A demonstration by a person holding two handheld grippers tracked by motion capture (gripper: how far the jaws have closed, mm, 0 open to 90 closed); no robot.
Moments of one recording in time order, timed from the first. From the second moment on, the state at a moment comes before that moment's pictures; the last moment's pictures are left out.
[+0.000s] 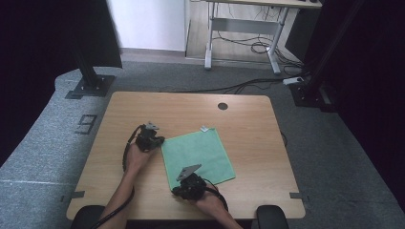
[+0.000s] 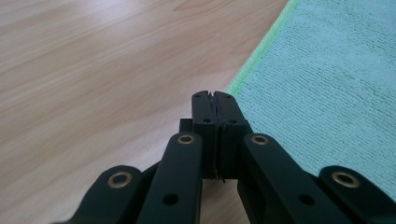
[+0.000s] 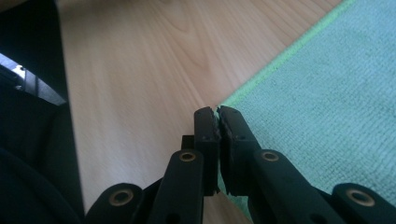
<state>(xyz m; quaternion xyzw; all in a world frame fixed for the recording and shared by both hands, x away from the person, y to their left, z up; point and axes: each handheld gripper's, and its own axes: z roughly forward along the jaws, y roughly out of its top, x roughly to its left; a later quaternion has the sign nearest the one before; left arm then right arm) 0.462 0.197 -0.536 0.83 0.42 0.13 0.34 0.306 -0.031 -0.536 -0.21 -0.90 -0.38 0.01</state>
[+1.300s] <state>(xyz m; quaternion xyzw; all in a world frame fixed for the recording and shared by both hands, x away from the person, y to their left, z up) 0.500 0.085 -0.482 0.85 0.34 0.17 0.36 0.317 -0.153 -0.494 -0.31 -0.85 -0.42 -0.08</state>
